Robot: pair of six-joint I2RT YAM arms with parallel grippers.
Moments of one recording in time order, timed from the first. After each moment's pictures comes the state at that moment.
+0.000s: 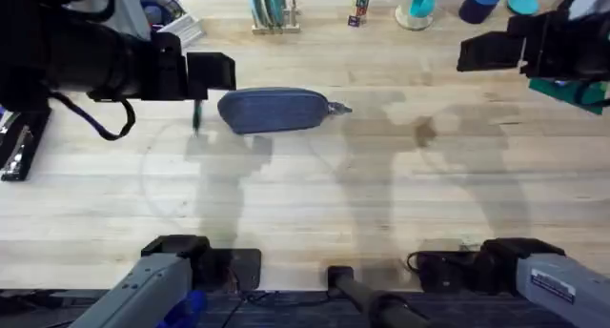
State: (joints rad) left arm 0.00 1.04 1.18 -1.12 0.04 -0.02; right arm 0.01 1.13 1.22 -1.06 -0.06 0.06
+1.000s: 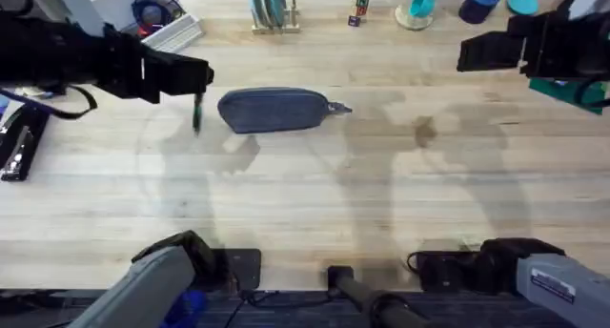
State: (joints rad) left arm 0.42 1.13 1.19 -1.09 0.66 0.63; right arm 0.01 1.13 1.22 -1.06 -0.06 0.06
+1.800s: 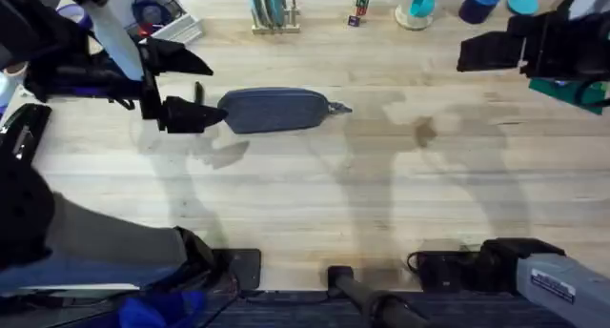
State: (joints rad) left arm 0.50 1.64 1.19 -1.27 0.99 1.65; right arm 0.01 1.13 1.22 -1.06 -0.06 0.06
